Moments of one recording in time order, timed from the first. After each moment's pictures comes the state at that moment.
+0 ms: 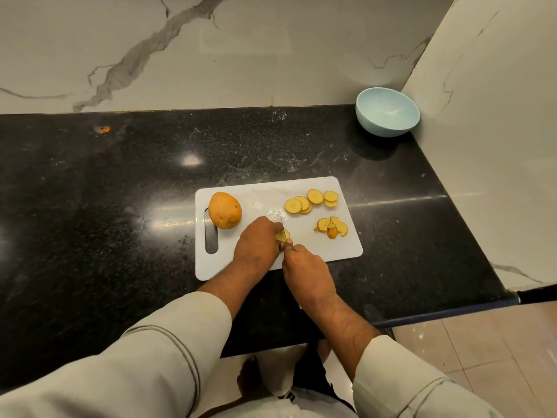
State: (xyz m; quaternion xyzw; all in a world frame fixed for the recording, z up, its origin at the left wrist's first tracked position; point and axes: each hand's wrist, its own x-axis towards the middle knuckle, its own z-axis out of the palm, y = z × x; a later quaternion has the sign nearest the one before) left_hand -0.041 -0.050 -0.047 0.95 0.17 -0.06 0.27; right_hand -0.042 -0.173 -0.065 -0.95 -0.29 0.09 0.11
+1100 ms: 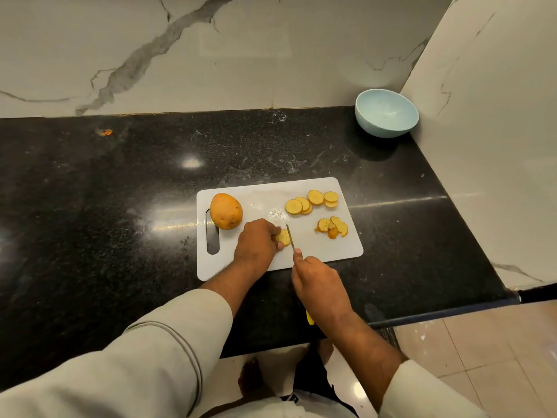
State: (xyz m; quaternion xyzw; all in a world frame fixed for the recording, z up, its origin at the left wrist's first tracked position) left_hand -0.041 -0.045 -0.054 0.88 0.26 -0.05 0.39; right_hand -0.059 -0.200 -0.051 -0.94 -0.29 0.11 0.13
